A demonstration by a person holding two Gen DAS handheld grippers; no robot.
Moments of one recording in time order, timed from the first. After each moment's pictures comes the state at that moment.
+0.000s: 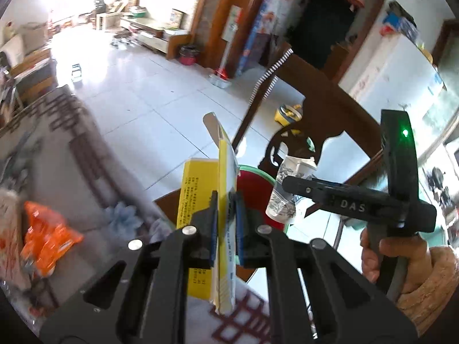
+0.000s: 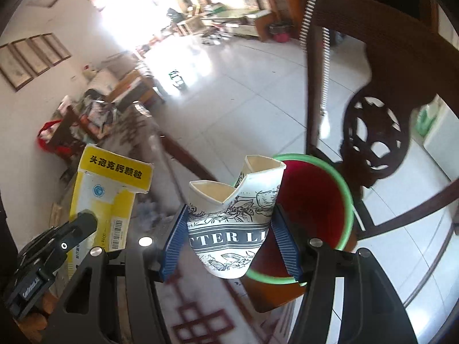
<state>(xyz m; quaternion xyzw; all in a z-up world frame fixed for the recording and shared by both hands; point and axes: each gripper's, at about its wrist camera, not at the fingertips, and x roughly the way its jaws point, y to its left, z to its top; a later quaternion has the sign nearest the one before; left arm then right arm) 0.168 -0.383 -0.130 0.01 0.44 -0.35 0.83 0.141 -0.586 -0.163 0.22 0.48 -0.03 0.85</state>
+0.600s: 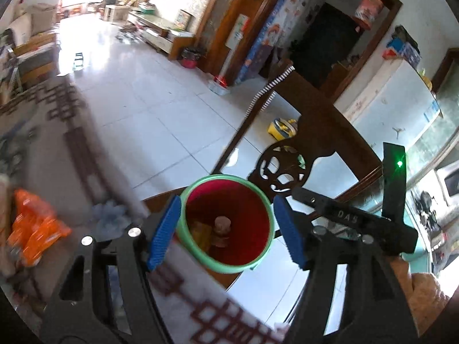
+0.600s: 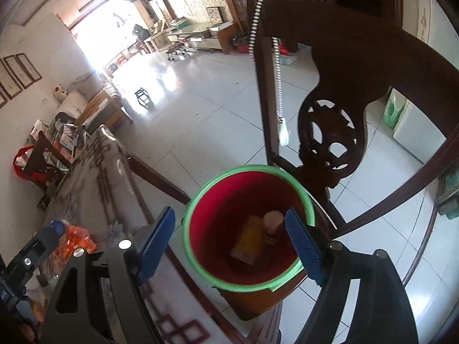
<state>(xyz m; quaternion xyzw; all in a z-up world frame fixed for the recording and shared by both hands) 0.158 -0.355 -0.117 -0.05 0.44 -0.33 0.84 0.114 -0.597 -0.145 0.22 0.46 -0.09 0.86</state>
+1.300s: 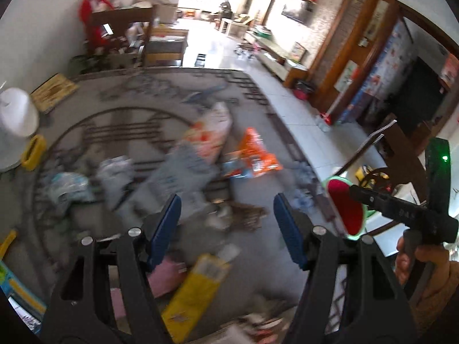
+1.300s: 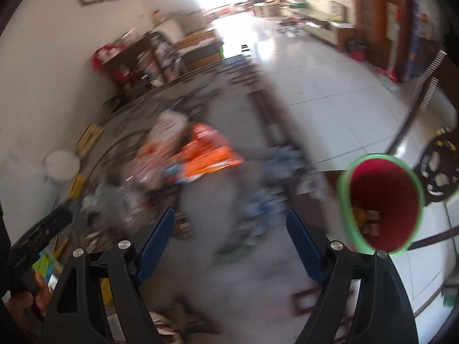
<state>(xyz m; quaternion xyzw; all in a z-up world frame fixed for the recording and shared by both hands) 0.046 -0.042 -0.107 -0.11 0.42 -0.06 0.90 0.098 -0.307 -0.130 0.07 0.50 0.15 0.85</state>
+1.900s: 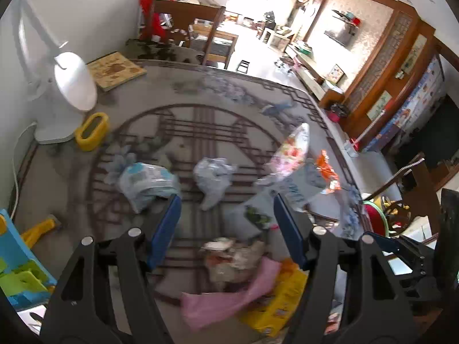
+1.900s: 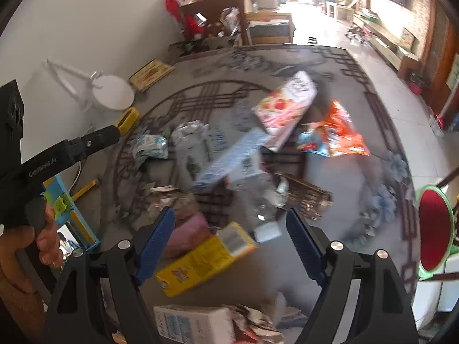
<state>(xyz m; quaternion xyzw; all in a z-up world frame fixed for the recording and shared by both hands) 0.023 0.107 -0.121 -0.16 0.42 0.02 0.90 0.053 -0.127 -0.144 -0.04 0.52 0.26 0.81</state>
